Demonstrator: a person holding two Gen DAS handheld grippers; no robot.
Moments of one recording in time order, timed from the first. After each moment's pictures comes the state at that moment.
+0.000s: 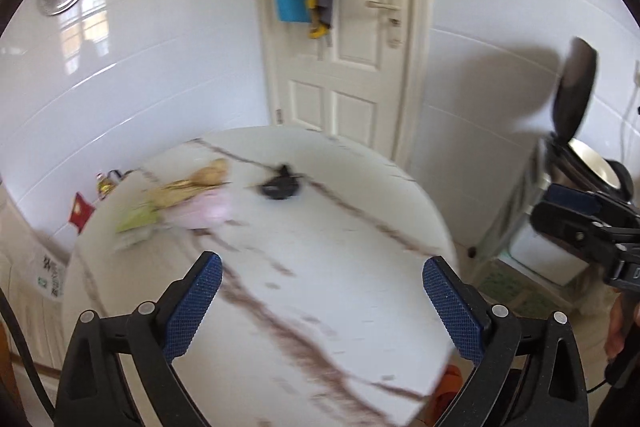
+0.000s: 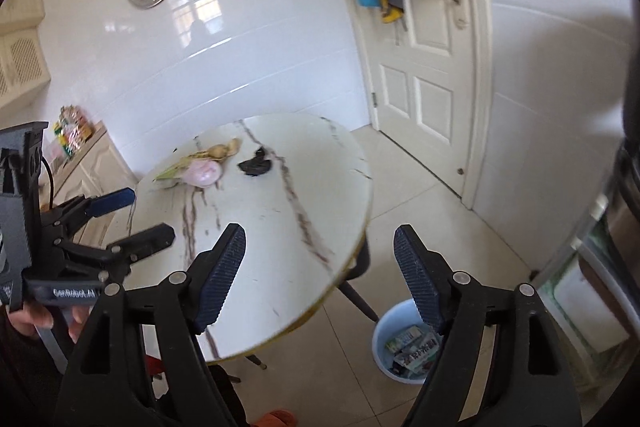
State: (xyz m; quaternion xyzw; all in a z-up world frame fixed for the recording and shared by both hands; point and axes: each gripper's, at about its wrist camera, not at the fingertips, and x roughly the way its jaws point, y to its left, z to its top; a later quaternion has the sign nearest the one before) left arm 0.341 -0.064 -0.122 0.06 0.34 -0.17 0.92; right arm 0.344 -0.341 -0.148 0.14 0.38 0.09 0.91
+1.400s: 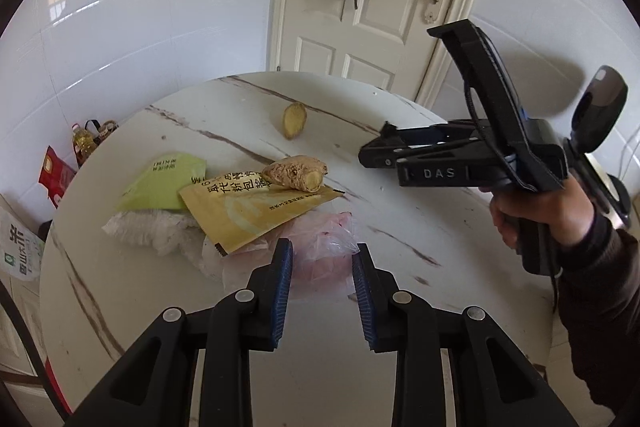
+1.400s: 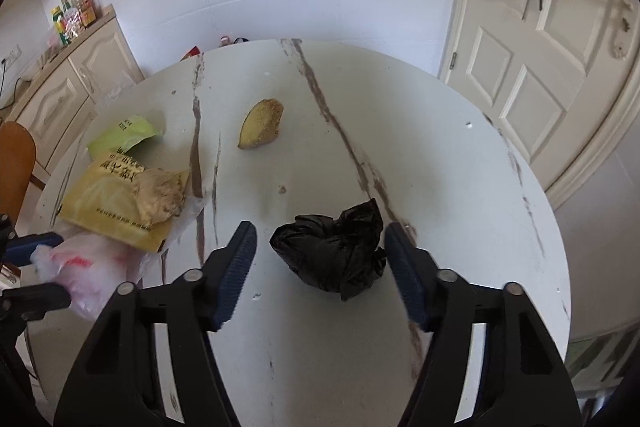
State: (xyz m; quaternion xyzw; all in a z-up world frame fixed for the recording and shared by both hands) left arm 0.436 0.061 -0.165 0.00 0.41 -0.22 0.88; right arm 0.600 -0.170 -0.267 0.00 0.50 0.20 0.85
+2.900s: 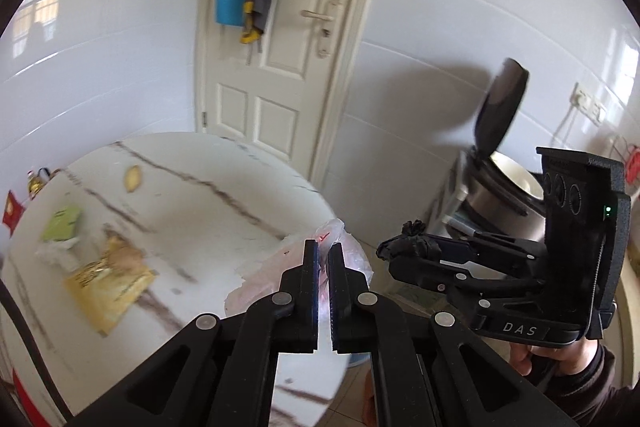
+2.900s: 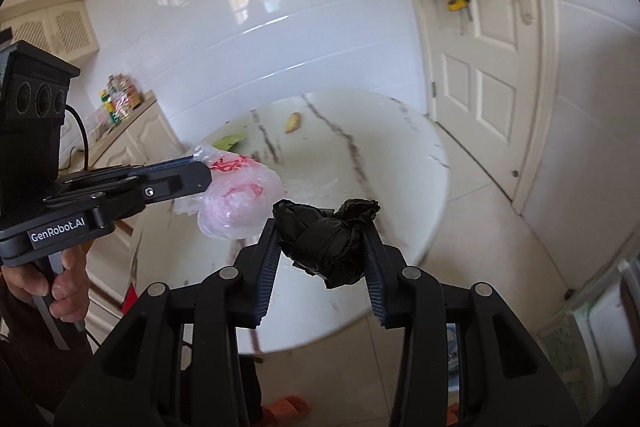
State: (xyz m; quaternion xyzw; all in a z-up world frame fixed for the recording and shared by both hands) left arm 0.327 -0.066 -0.081 0.01 0.34 -0.32 0.88; right arm 0.339 -0.325 -0.170 0.14 0.38 0.19 0.89
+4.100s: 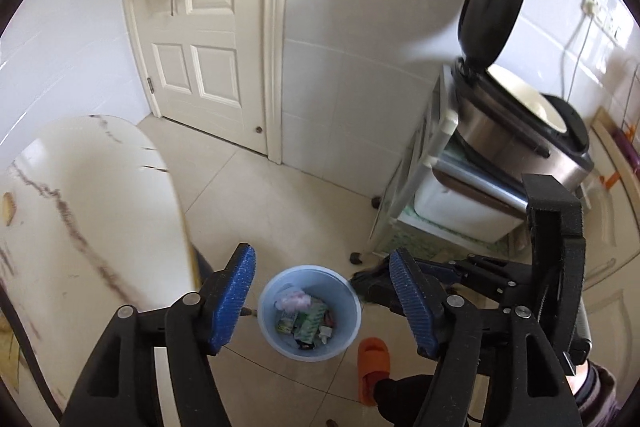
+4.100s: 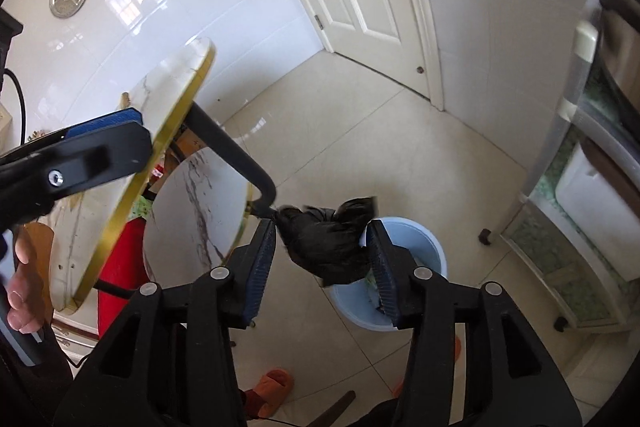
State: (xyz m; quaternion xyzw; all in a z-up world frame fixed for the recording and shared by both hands) left arm 0.442 -0.304 -0.161 0.10 0.42 -0.35 0.83; right arm 0.327 -0.484 -0.314 0.24 0.48 0.06 0.84
